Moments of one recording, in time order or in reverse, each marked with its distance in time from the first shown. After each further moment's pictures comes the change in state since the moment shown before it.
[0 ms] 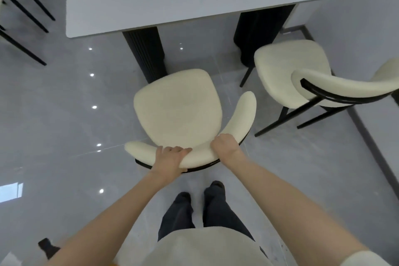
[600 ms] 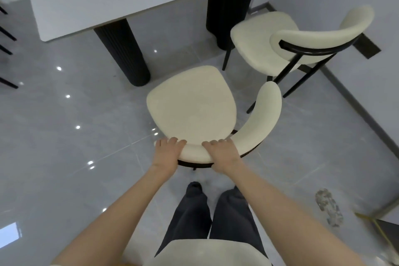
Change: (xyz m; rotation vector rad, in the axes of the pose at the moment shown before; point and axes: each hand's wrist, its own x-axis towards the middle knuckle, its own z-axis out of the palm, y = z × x) left_hand -0.041 -0.033 0.044 0.202 0.105 0.099; right_hand -0.050 -0.112 0.071 0.371 0.098 0.247
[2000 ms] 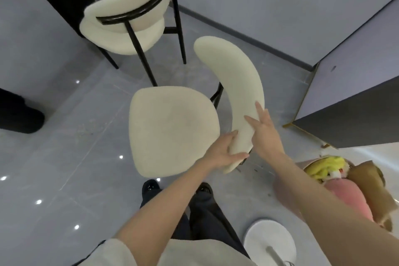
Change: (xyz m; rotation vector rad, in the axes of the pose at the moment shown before) left_hand -0.042 0.535 0.079 -0.627 -0.496 0.551; right_hand -0.350 0.326 0.207 0.732 0.420 0.860
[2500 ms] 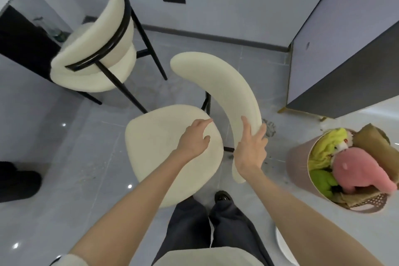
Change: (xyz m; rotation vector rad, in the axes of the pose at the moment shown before) left_hand 0.032 -0.004 -0.115 0.521 0.051 0.103; right_hand 0.005 -0.068 0.043 0.199 0.196 0.627
